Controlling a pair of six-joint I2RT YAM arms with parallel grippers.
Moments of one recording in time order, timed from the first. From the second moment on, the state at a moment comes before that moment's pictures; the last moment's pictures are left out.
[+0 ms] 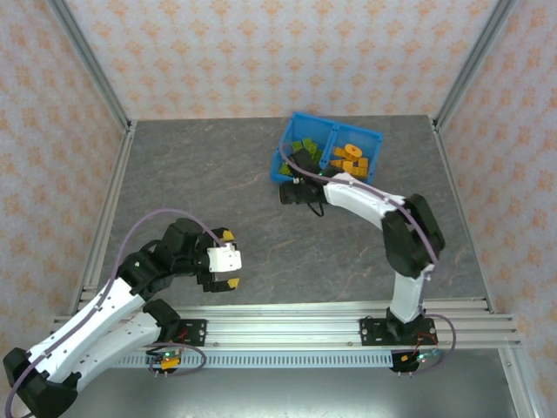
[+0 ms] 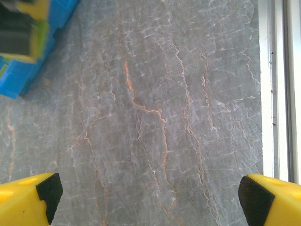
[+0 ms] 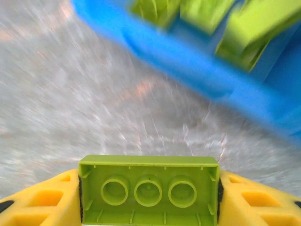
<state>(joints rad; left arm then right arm) -0.59 0.68 0.63 -0.75 0.29 0.78 0.63 1.83 1.40 -0.55 0.08 0.43</state>
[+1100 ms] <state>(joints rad) -0.58 0.89 0.63 -0.57 0.06 0.43 0.47 2.30 2.16 -0.68 0.23 0.28</state>
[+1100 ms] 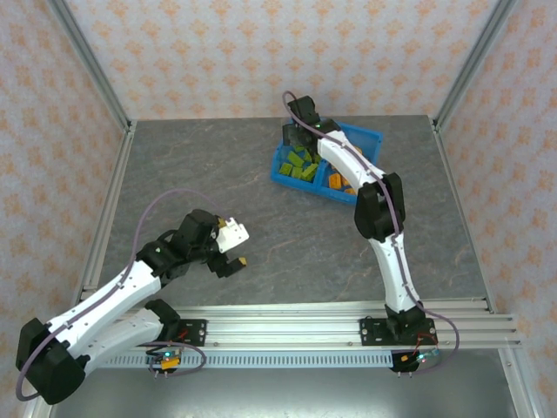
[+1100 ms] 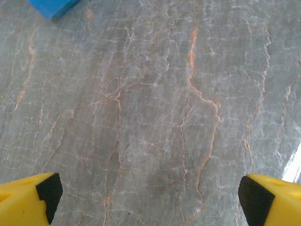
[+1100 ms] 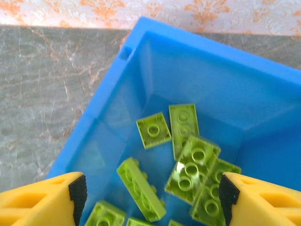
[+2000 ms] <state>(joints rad) -0.21 1.03 0.38 0.07 -0.80 -0.06 0.23 1.30 0.48 0.05 0.98 0.41</state>
